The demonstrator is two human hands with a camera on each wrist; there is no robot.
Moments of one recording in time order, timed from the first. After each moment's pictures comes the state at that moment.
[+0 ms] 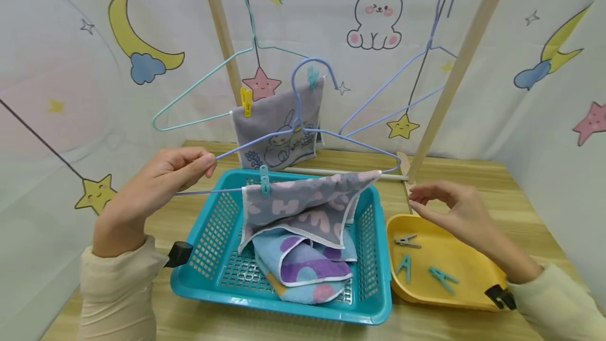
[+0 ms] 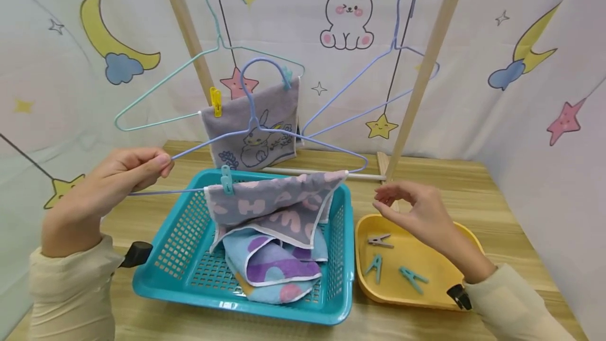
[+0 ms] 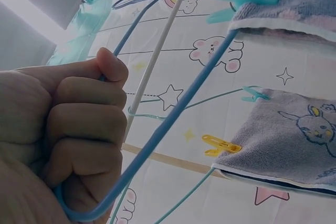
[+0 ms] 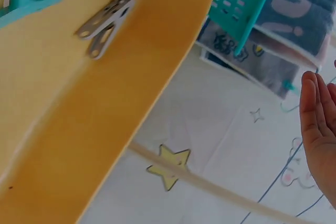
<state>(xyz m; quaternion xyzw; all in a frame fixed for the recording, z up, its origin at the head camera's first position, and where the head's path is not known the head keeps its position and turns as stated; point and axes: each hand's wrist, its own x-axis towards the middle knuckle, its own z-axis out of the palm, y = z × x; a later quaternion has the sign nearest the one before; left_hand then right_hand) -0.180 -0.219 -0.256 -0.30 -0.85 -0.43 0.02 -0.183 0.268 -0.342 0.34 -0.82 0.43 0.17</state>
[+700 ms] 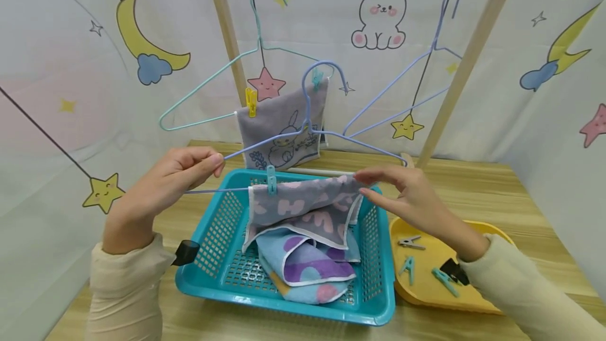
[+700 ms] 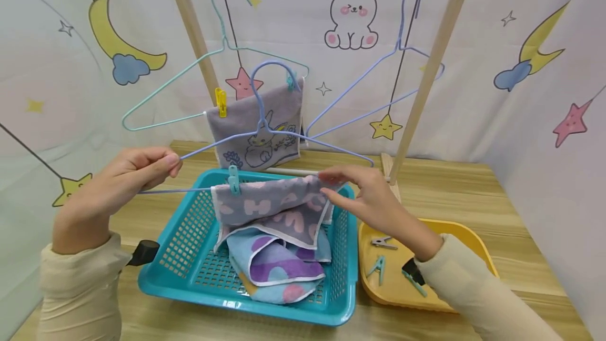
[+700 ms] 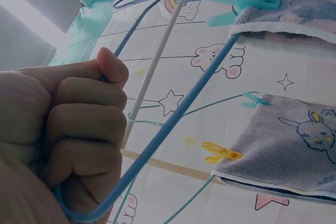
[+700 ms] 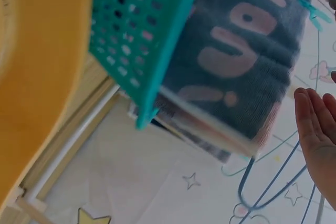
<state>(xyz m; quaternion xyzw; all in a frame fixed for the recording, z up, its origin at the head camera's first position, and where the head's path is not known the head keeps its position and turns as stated) -0.179 -0.214 -0.255 -0.31 -0.84 -0.45 0.01 -0.197 0.186 -0.311 0.42 -0.80 0.42 0.13</state>
